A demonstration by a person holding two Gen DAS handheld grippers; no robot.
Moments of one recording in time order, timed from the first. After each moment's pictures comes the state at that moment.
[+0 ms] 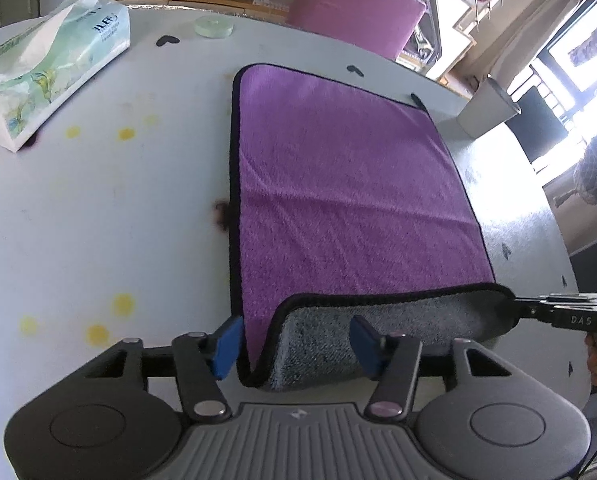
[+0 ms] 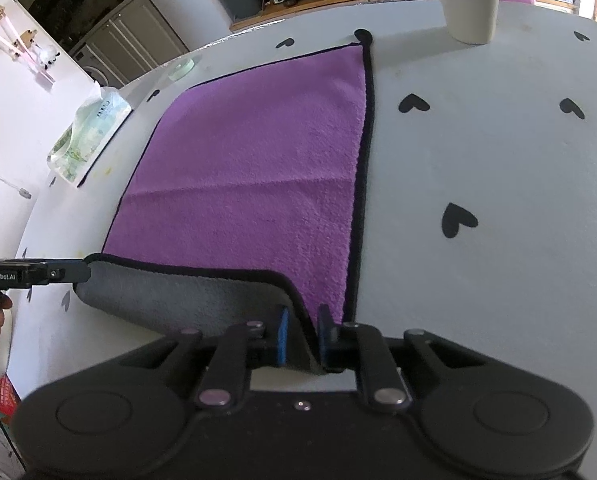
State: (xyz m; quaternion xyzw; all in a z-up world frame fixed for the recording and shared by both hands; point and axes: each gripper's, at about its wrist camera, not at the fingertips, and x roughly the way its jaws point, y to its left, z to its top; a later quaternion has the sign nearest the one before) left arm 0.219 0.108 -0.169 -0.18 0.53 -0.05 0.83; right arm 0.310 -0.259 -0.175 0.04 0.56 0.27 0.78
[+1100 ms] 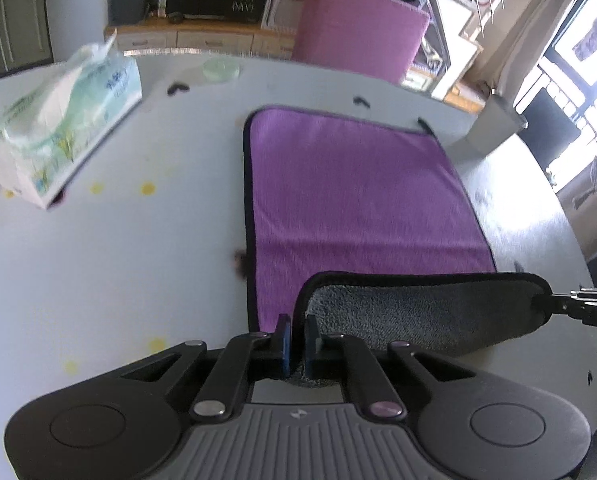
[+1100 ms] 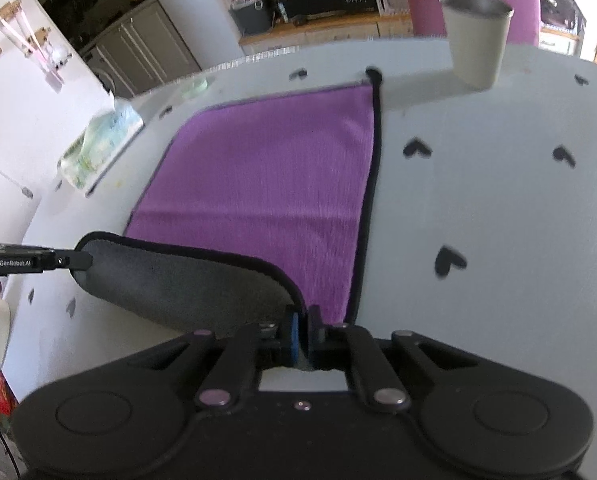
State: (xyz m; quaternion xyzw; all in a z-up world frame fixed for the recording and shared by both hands) left arm 0.229 0.108 -0.135 -0.14 0.50 -0.02 0.85; right arm 0.311 -0.258 -0.143 0.02 0.52 0.28 0.81
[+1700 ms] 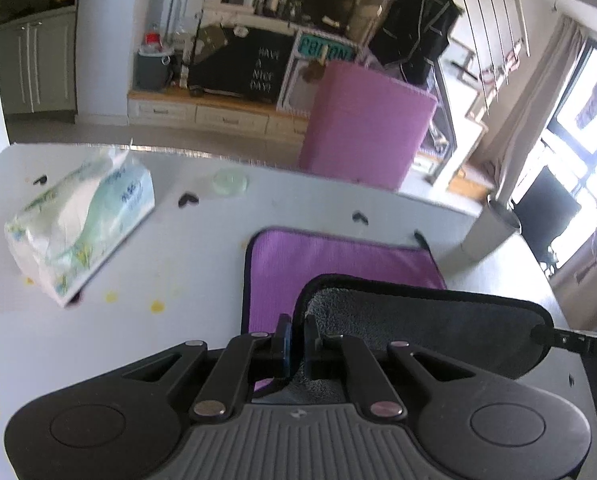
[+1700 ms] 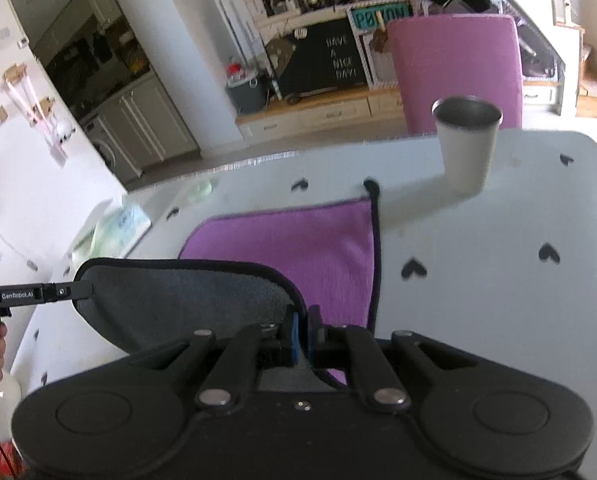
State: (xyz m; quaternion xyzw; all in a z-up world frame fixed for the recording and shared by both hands) left arm 0.258 0.111 -0.079 -0.16 0.39 0.02 0.90; right arm 0.341 -0.251 -0.090 0.06 0.42 0.26 0.87
